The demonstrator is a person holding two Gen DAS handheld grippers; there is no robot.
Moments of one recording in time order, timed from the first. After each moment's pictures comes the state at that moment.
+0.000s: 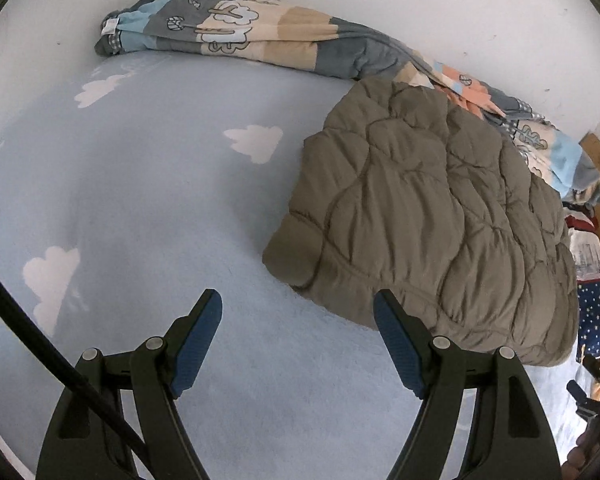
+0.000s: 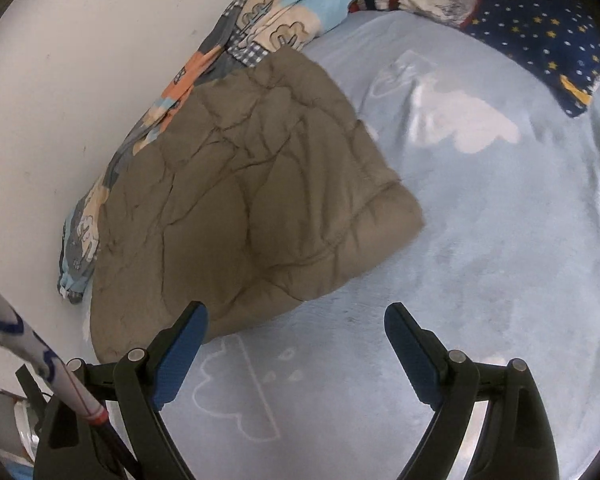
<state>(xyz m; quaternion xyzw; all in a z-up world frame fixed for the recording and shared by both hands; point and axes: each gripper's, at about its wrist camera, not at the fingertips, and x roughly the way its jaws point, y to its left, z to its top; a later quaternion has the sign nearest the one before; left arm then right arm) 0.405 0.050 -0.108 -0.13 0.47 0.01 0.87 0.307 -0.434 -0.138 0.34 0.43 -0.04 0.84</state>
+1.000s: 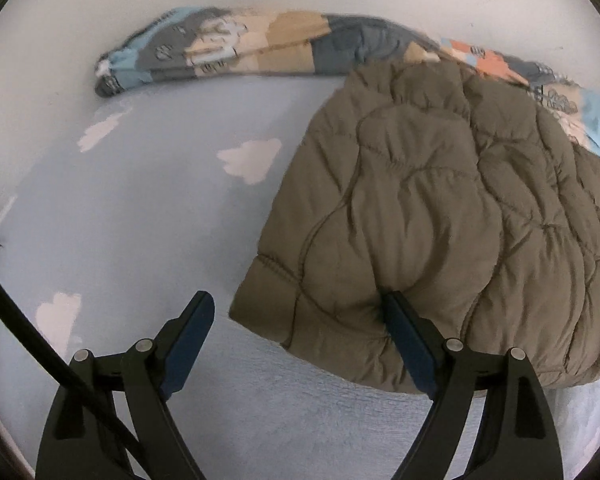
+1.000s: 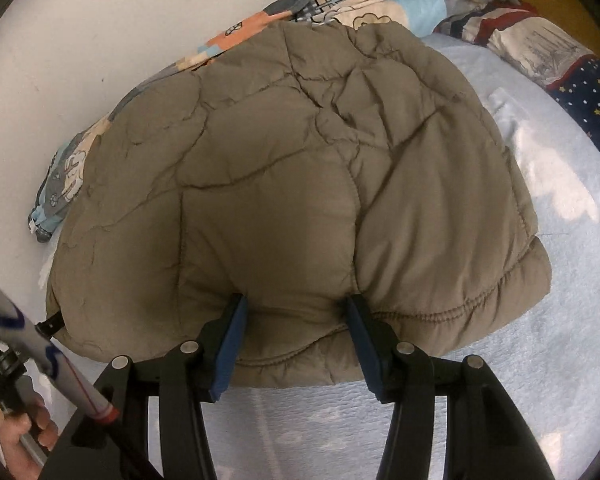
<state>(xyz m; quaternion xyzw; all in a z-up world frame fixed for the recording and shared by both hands) 0.444 0.009 -0.122 -0.02 0.45 0.07 0.89 0.375 -0.358 -0.163 0.21 0.44 -0.02 0.87</state>
